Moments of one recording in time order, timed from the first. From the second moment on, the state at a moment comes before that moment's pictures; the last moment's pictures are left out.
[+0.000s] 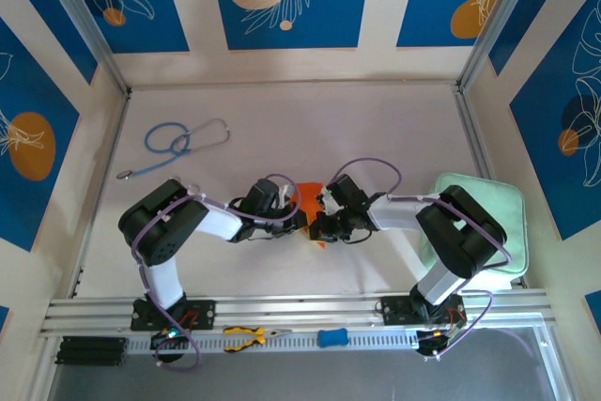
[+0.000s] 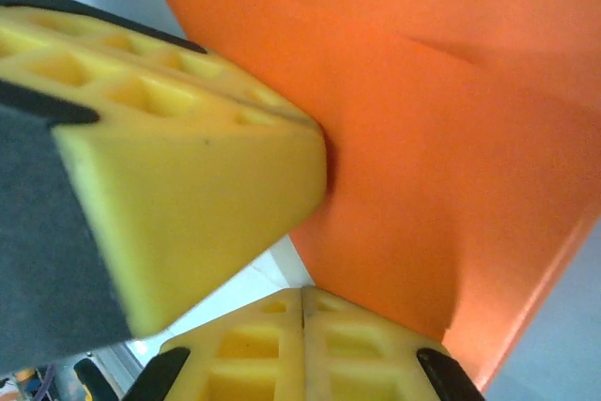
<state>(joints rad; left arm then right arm) -0.75 1.81 0.63 0.50 0.50 -1.04 0.67 1.60 0.63 -0.12 -0.56 0.69</state>
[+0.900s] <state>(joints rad) -0.73 1.81 0.65 0.45 0.52 -1.01 0.58 1.43 0.41 -0.04 -0.63 0.77</state>
